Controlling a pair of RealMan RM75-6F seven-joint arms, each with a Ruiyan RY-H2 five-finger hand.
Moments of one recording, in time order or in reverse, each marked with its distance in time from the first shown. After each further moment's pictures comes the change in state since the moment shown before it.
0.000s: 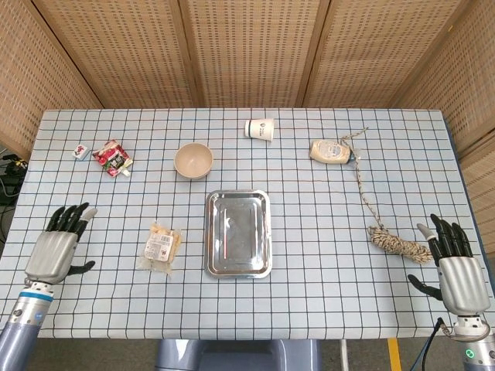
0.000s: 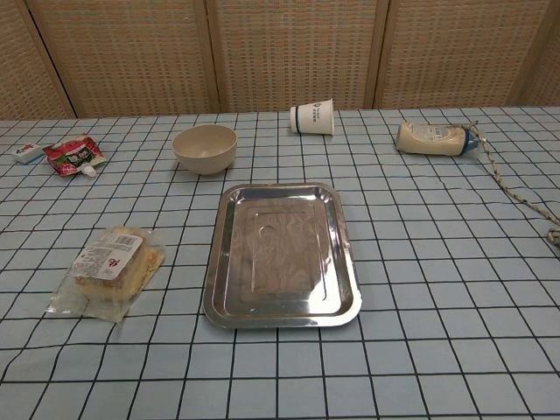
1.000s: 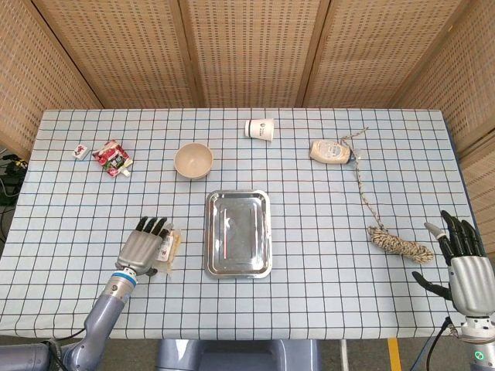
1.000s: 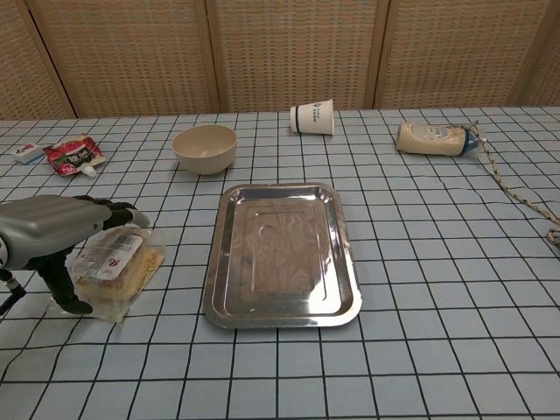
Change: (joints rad) left arm -0.330 -0.343 -0.008 0.015 -0.511 -0.155 0.558; right arm -0.010 0.015 0.017 0.002 -0.008 0.044 0.098
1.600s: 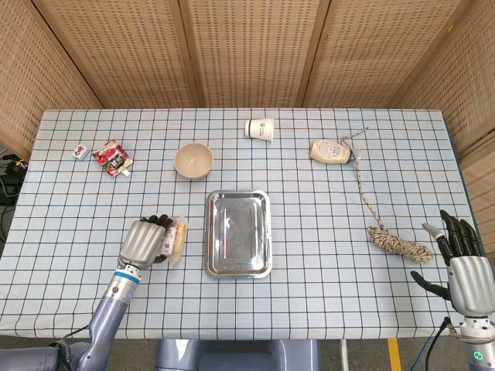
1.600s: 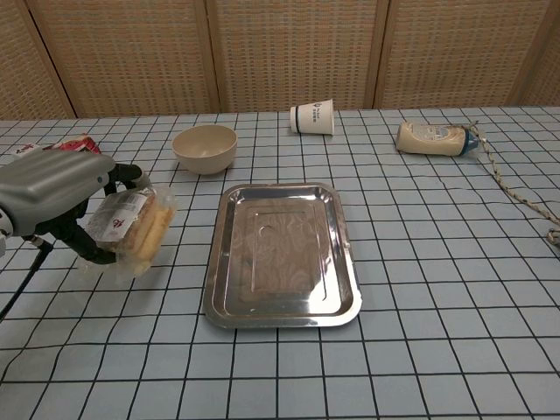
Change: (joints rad) left arm 0.027 -0.065 0.012 0.064 0.287 0.172 -0.191; right arm 0.001 -0.008 0.000 0.005 -0.012 0.008 0.005
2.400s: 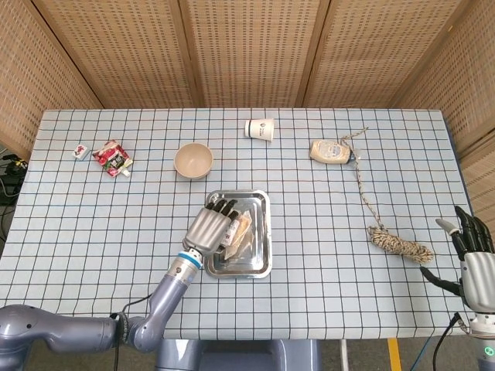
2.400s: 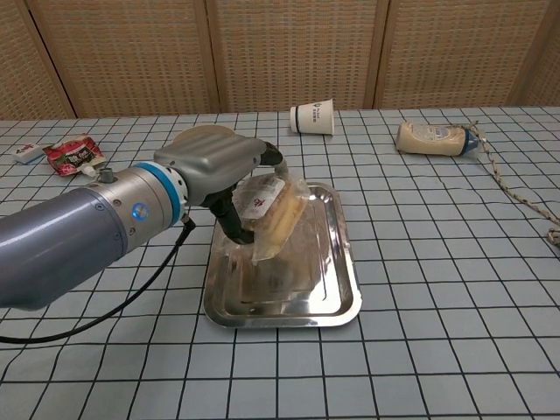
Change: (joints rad) left arm -0.285 -0.227 -0.191 0.089 -0.238 -0.184 0.176; right arm 0.002 0.023 0.023 0.021 0.061 -0.025 0.100
